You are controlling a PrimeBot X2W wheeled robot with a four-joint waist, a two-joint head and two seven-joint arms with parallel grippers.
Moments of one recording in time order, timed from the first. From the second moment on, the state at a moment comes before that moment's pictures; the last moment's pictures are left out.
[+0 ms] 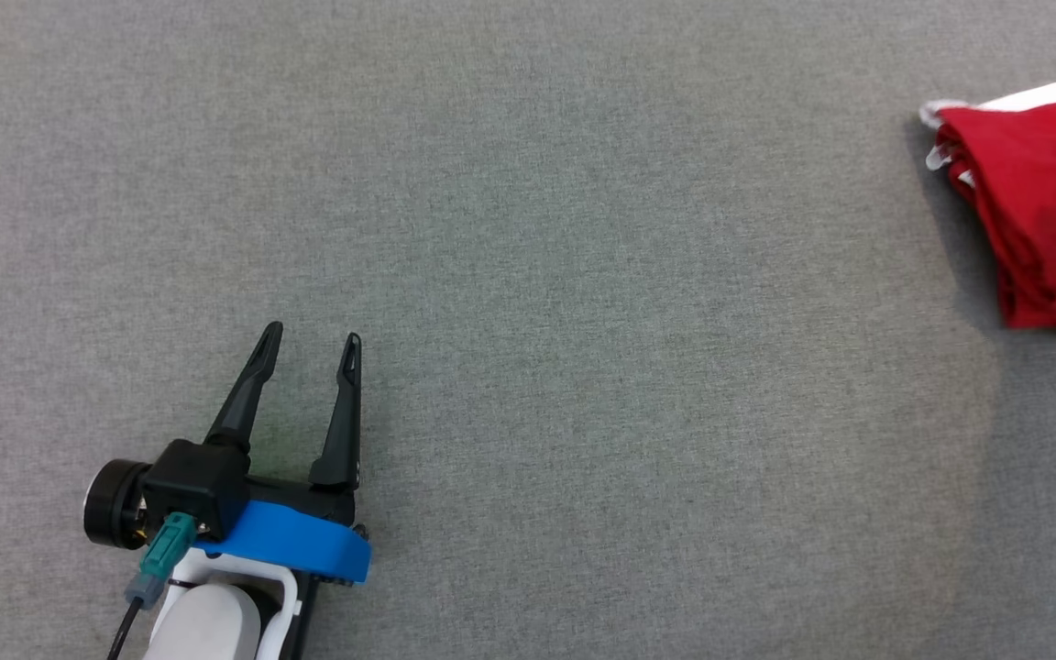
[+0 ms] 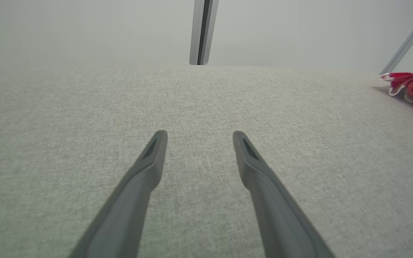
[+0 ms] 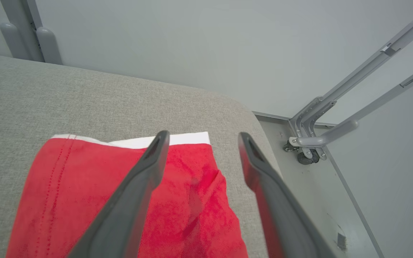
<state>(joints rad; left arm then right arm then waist) -0.16 0.20 -0.26 0.06 -0.24 -0.03 -0.14 -0.83 -0.49 -0.05 0.76 0.12 0.13 0.04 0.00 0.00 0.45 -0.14</state>
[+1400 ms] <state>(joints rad) 0.04 0.14 -0.17 0.32 -0.41 0.03 -0.24 -0.10 -0.05 0.04 0.42 0.15 0.13 -0.25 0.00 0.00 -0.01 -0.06</state>
